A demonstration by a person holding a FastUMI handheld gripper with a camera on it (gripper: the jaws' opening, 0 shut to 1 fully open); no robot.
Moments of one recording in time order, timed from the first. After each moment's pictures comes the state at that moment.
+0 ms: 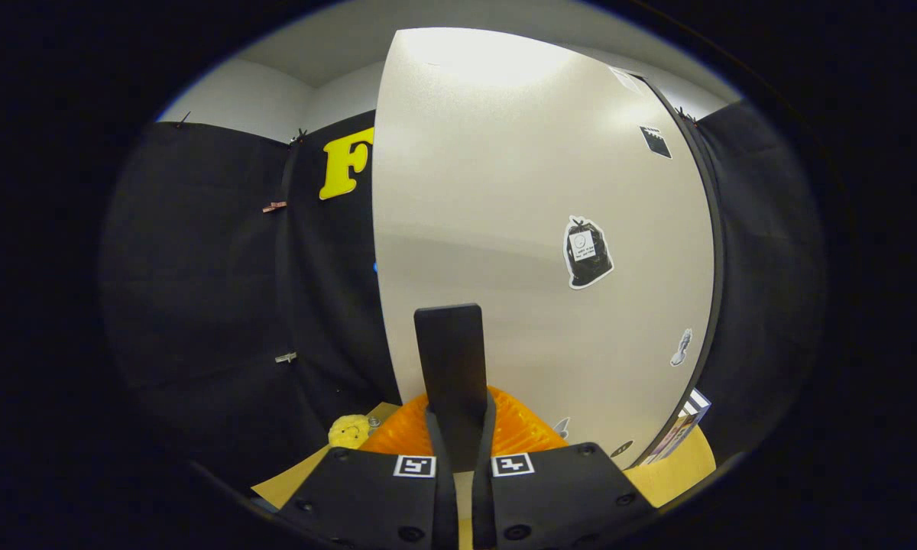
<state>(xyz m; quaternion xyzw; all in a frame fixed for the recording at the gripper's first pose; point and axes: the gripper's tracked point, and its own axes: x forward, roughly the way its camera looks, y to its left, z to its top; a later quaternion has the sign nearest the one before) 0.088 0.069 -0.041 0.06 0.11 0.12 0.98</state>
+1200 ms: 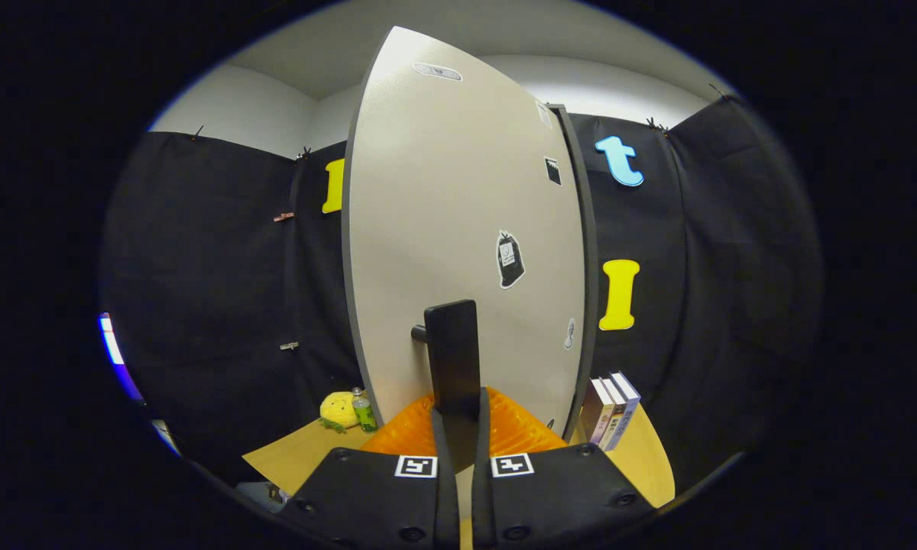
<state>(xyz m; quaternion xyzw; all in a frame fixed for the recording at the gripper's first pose) -0.020 -0.075 -0.033 0.05 0.09 0.11 0.99</state>
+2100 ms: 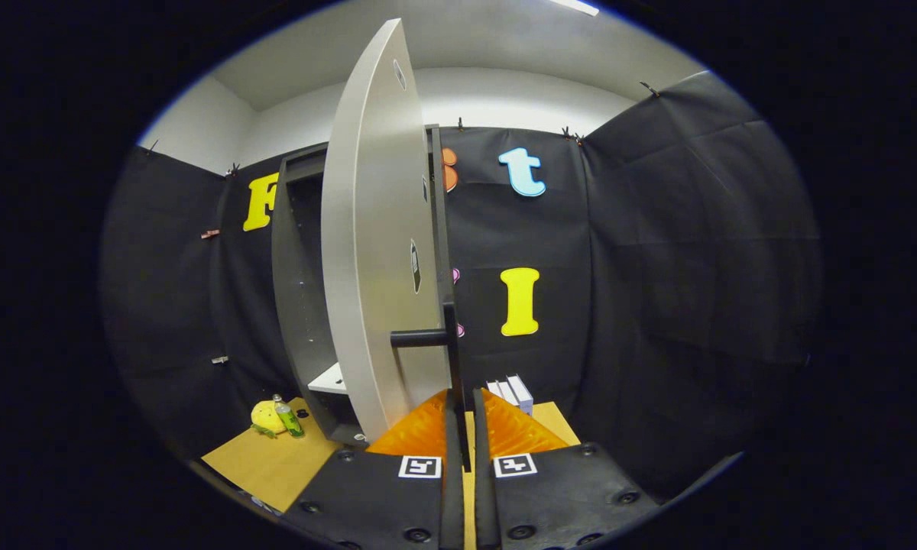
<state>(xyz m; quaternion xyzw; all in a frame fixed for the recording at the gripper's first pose) -0.036 -0.244 -0.037 0.06 0.06 -0.01 1.00</state>
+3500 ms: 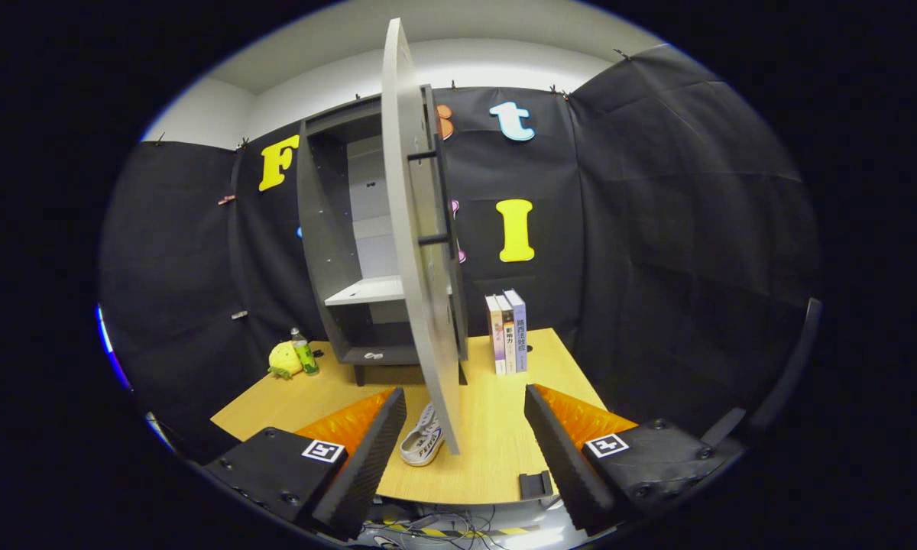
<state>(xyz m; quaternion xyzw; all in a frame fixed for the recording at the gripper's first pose) -0.194 -0.241 -0.177 0.08 0.16 0.02 0.98</state>
